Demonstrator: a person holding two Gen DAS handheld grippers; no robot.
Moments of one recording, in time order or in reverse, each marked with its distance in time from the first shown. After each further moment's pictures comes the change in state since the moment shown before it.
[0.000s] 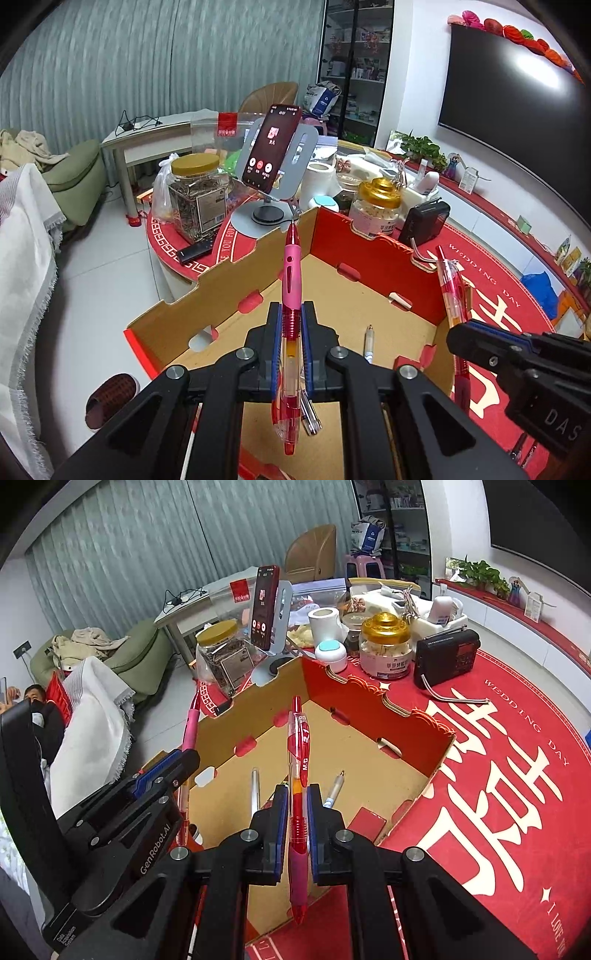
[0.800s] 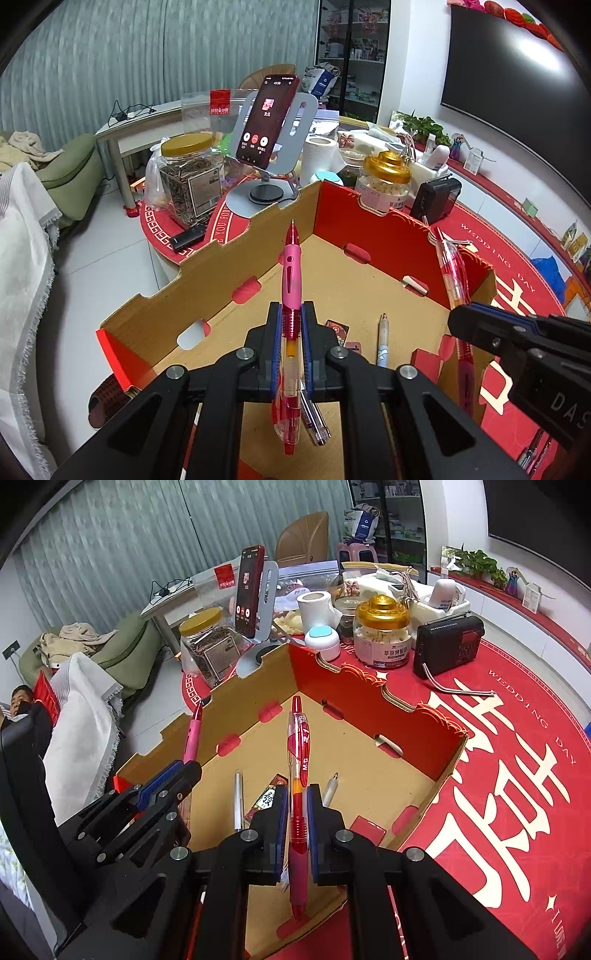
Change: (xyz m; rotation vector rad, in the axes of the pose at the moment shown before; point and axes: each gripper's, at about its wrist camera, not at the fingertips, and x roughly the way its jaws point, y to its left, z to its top) left arm 0.037 -0.005 -0.004 0.031 0.067 0.011; right arm 0.033 -0.008 0.009 0.016 0.044 -0.030
